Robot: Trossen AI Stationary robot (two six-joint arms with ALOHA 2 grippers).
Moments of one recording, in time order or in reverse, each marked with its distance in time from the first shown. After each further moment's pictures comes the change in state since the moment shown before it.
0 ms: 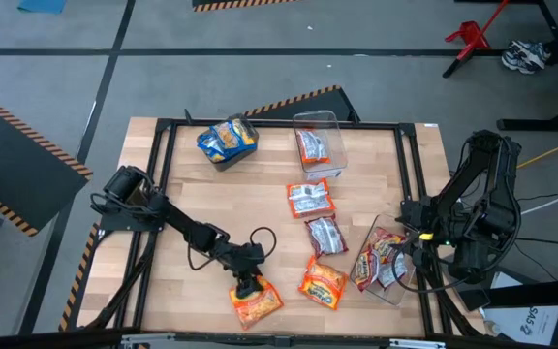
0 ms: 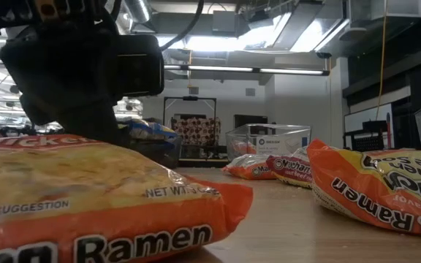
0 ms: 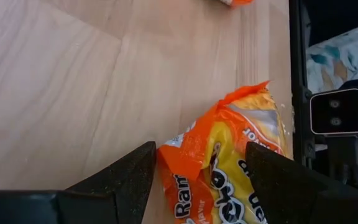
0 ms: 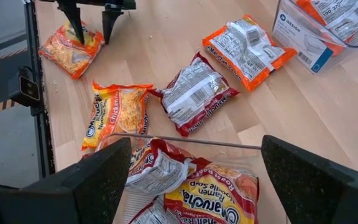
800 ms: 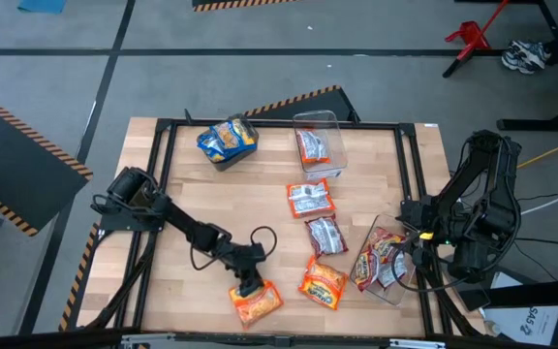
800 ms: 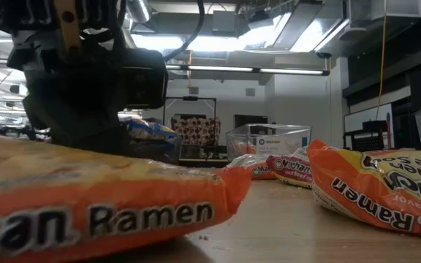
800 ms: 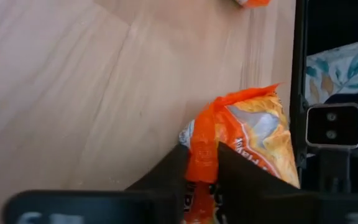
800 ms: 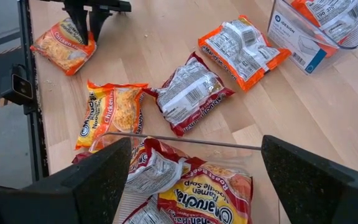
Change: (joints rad) left arm 0.014 0.033 0.002 0.001 0.039 -0.125; right arm 0.000 0.000 0.000 -0.021 0.000 0.001
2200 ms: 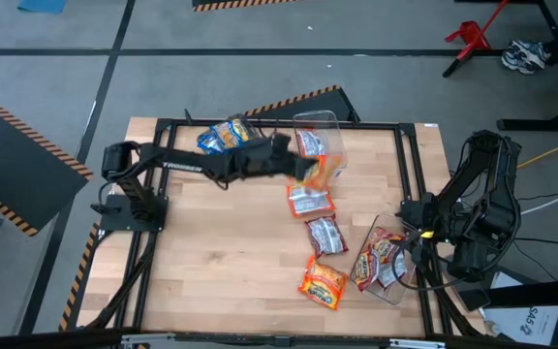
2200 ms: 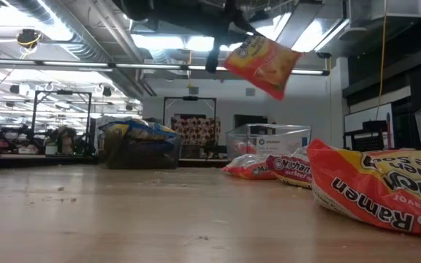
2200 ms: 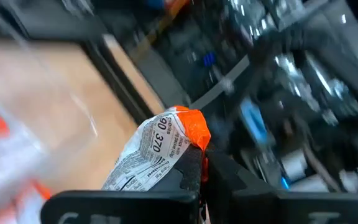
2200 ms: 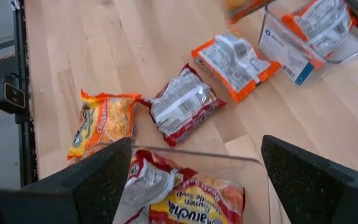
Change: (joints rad) left arm 0.570 -0.167 0.411 0.027 -0.218 0.062; right arm 0.000 0.000 0.000 -0.024 0.045 0.000
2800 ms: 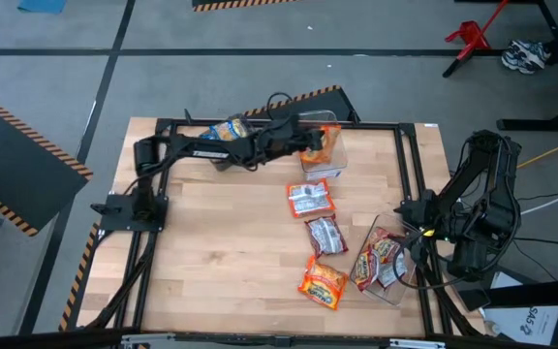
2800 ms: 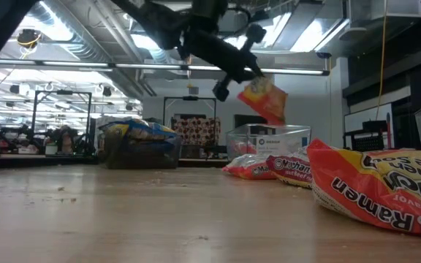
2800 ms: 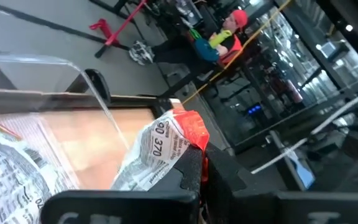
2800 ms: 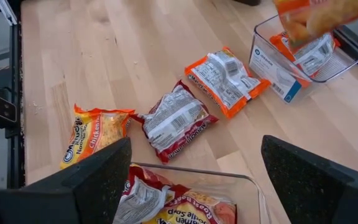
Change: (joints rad) left arm 0.154 0.241 0.202 0.000 -0.155 -0.024; right arm 0.000 0.000 0.000 -0.025 0.071 0.001
